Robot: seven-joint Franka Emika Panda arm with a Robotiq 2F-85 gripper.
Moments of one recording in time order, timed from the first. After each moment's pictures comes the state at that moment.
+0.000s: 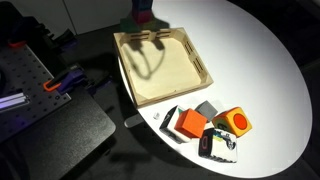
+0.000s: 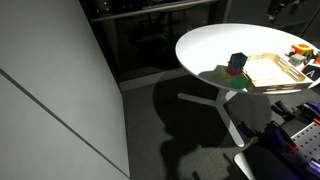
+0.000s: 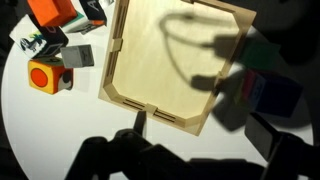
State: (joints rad) arm -0.15 -0.15 -0.08 -2.30 -0.27 2.17 0.07
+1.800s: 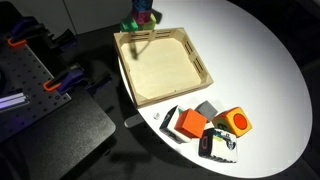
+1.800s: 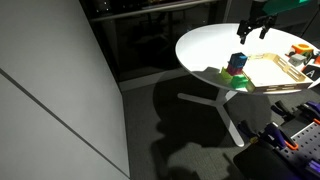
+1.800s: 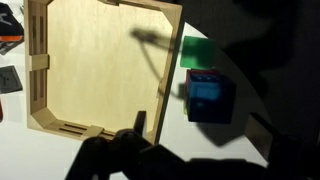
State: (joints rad) arm -0.06 0.03 -0.03 -2.28 -0.13 2.25 0.25
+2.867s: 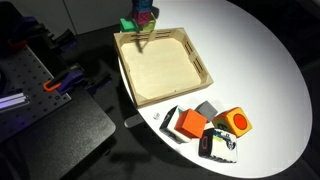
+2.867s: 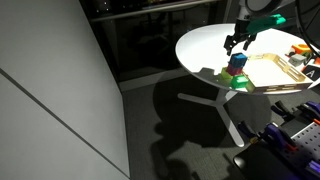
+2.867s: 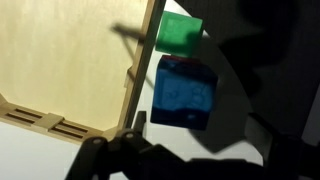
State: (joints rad) arm -0.01 0.18 -0.02 -2.27 -0.13 2.45 0.22
